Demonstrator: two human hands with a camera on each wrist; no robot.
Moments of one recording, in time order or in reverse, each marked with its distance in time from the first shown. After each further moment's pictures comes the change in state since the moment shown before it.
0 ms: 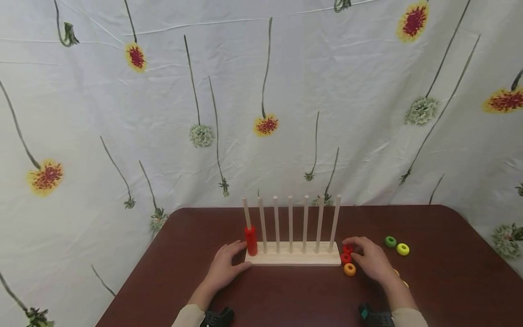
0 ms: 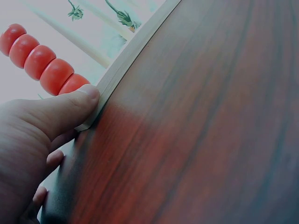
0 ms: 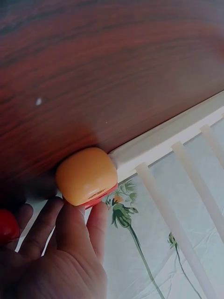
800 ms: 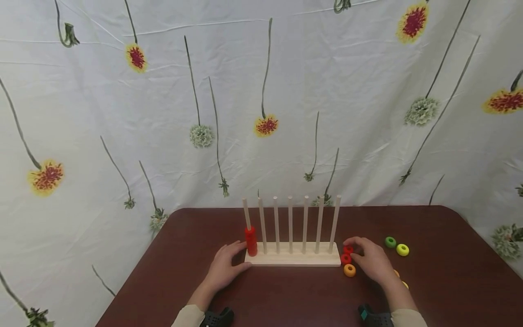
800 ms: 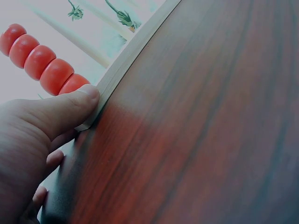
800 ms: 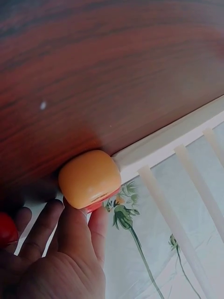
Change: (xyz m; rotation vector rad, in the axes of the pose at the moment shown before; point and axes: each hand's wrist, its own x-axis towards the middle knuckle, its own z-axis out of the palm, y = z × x) left_hand 0.001 0.000 0.000 0.003 -0.007 -0.017; right_hand 0.001 -0.001 0.000 -0.032 0.021 0.023
